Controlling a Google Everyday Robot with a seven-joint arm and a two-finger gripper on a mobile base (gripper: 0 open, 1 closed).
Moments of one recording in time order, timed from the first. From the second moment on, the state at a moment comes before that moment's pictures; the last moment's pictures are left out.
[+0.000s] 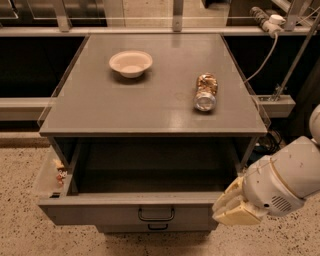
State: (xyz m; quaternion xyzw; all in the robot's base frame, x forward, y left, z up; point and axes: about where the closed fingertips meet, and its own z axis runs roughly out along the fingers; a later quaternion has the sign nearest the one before) arm 0.324 -0.139 0.789 -0.55 0.78 0.24 0.15
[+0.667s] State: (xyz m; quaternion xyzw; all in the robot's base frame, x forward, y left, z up) arm 0.327 -0.141 0.742 -0.52 0.76 0.30 0.23
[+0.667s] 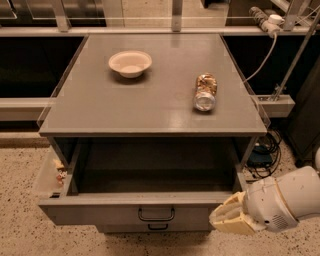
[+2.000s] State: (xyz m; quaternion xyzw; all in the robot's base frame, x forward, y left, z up) arm 0.362 -0.131 0.668 -0.50 0.76 0.32 0.26
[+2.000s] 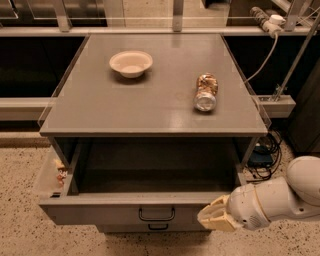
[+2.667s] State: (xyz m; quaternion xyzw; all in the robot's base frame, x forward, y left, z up) arm 0.389 -0.127 0.666 -0.51 0.78 0.27 0.26
